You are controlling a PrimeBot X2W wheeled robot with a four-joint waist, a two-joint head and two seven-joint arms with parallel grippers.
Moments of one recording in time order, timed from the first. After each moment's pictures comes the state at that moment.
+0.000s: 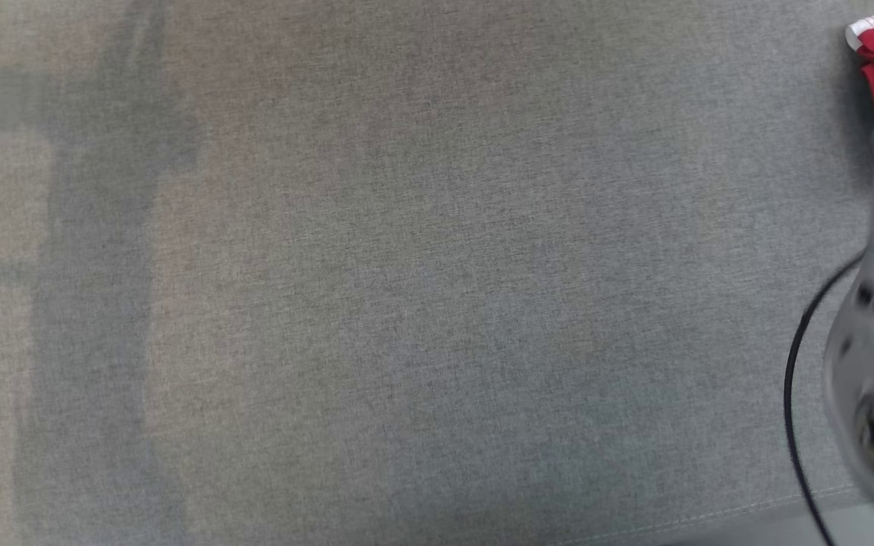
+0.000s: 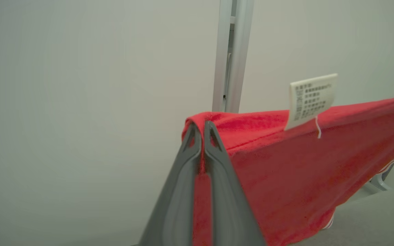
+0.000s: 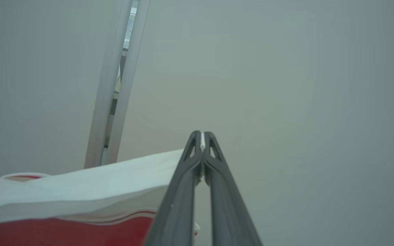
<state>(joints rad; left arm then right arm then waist) -1.23 0.53 -0.49 0.57 -0.79 -0.13 -0.26 -1.34 -0.05 -0.14 0.40 -0.15 0.13 -0.26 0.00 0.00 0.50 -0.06</state>
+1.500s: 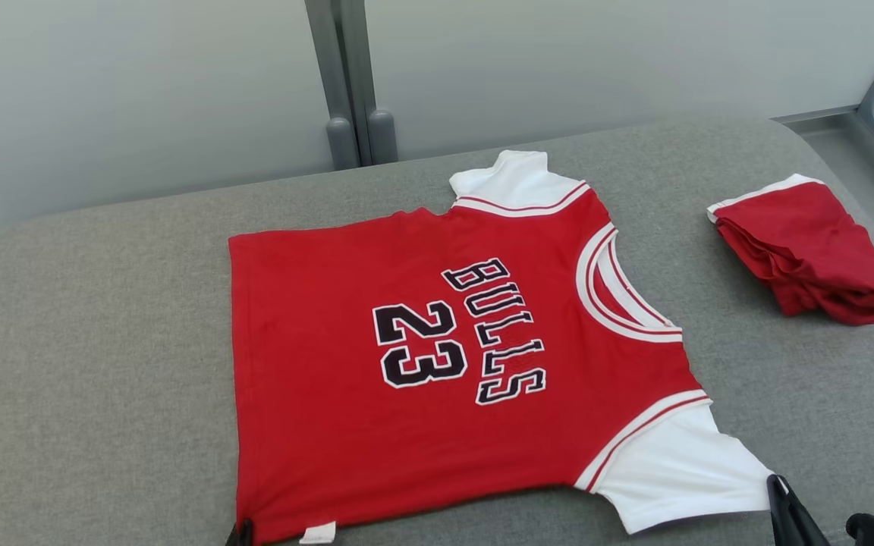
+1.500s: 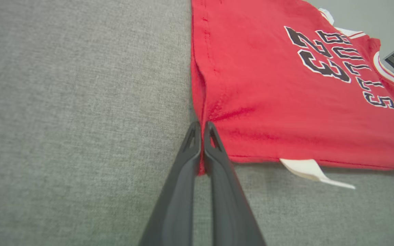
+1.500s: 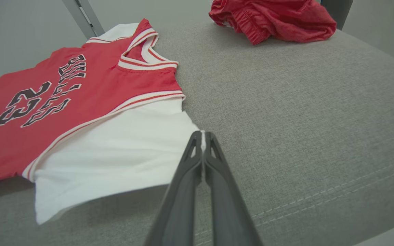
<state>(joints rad) 0.08 0.12 -0.21 0.56 -0.58 -0.13 -0.26 0.15 -0.05 -0.13 0.33 0.28 0.13 -0.26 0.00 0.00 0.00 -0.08</state>
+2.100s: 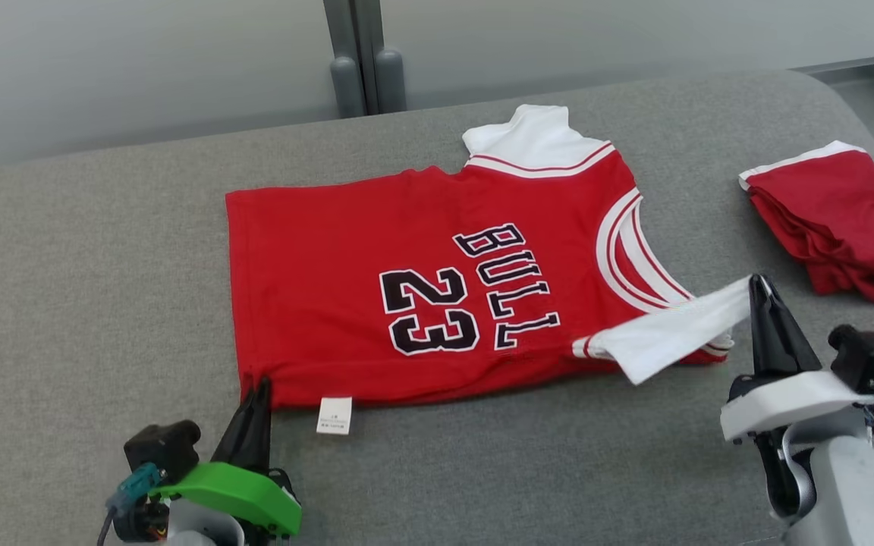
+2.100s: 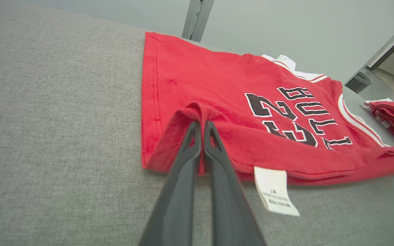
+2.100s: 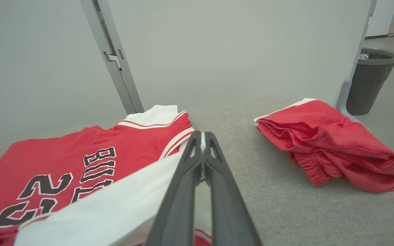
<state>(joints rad) -0.14 0.15 -0.29 0.46 -0.58 -0.13 -0.26 -0.21 -0.05 -0.12 0.31 0.21 0.13 -0.26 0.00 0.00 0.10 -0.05</state>
